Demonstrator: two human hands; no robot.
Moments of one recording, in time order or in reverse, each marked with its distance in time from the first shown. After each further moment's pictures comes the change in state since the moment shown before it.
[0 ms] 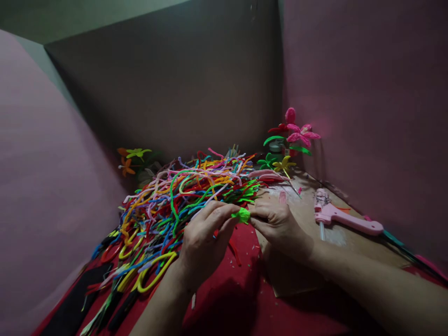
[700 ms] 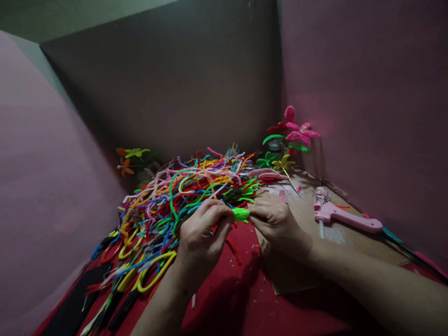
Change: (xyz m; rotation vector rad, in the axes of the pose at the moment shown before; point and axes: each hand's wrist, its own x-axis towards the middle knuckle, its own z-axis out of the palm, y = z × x) left_hand -0.002 0.004 -0.004 -0.027 -0.077 -0.201; right_hand -0.002 0.004 0.001 -0.139 0.035 -0.094
